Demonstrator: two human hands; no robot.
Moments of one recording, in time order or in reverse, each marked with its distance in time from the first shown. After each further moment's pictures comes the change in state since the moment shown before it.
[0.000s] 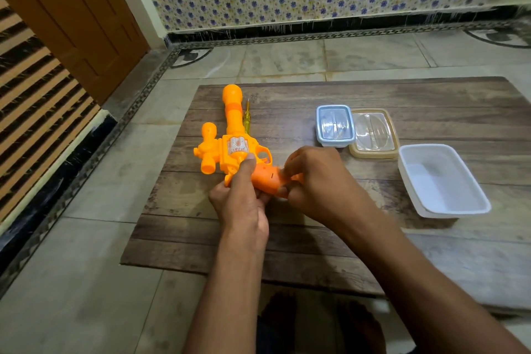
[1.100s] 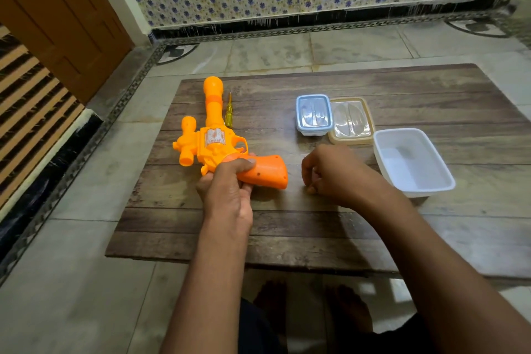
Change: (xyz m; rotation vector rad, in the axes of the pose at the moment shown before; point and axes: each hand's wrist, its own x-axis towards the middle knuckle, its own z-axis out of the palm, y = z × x) left_hand -0.005 -0.003 -0.001 -0.026 -0.044 -0.082; right_hand -0.014 0.055 -0.016 -0.107 -0.251 0.194
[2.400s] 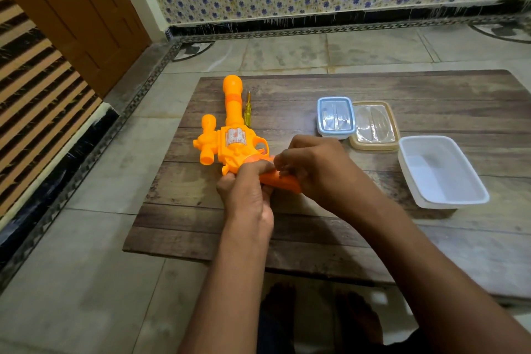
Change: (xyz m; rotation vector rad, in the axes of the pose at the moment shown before) left_hand -0.006 0.002 0.002 0.120 -0.004 0.052; right_hand 0.009 -0.039 0.014 0.132 0.396 -0.586
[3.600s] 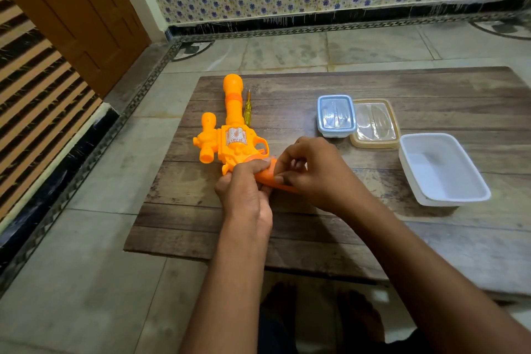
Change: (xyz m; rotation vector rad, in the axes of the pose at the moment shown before) left_hand 0.008 0.000 -0.006 -0.092 0.004 -0.071; right_hand 0.005 -0.013 0.004 0.212 -0.106 0.483
